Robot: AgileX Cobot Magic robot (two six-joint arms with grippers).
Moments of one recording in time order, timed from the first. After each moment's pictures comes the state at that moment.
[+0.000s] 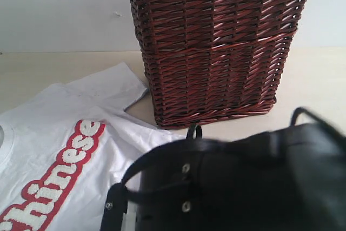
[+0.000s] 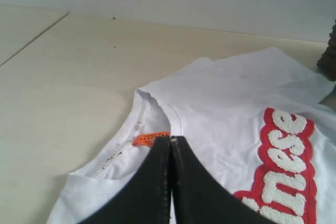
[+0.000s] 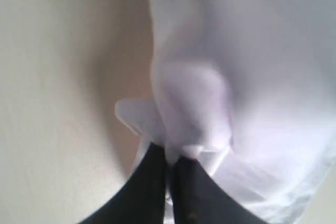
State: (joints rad) left arm 0.03 0.01 0.00 0.12 0.37 -0.22; right arm 1.11 1.74 -0.98 -0.38 0.92 0.02
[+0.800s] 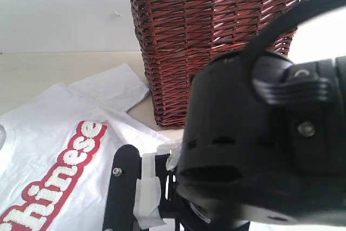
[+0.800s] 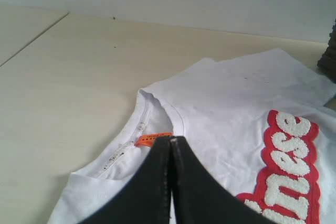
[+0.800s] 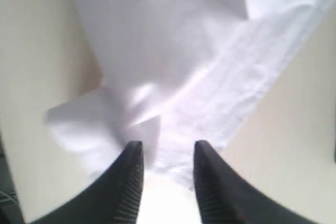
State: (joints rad) left arm 0.03 0.01 0.00 0.12 0.37 -0.22; right arm 1.11 1.54 -1.04 -0.34 1.11 -0.09
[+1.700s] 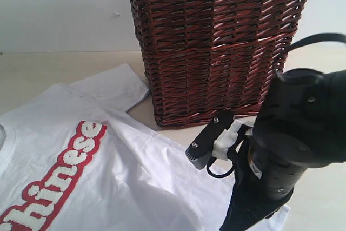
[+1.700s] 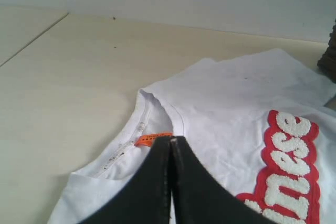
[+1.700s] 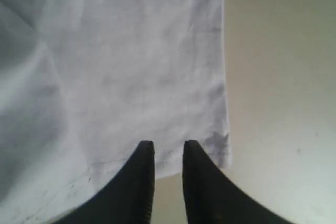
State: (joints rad) left arm 0.03 0.01 0.00 0.12 0.37 -0.22; right arm 0.71 1.58 -0.79 -0.28 0.82 0.24
